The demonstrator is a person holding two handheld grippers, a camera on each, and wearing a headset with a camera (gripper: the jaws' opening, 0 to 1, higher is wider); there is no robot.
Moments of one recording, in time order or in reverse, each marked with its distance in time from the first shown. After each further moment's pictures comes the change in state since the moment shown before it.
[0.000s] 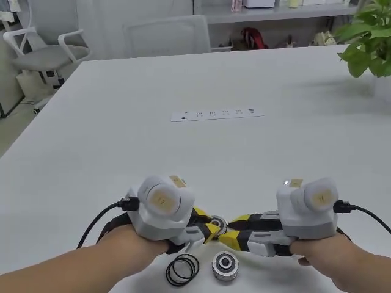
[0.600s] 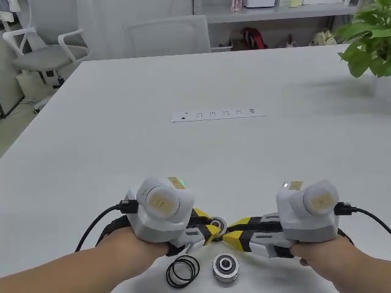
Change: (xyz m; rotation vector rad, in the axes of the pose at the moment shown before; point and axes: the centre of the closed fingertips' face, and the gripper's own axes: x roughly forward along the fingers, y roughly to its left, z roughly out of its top) left arm 0.000 0.000 0.000 -0.011 -0.008 0.003; right arm -0.002 -0.005 -0.004 -0.009 0.017 -0.010
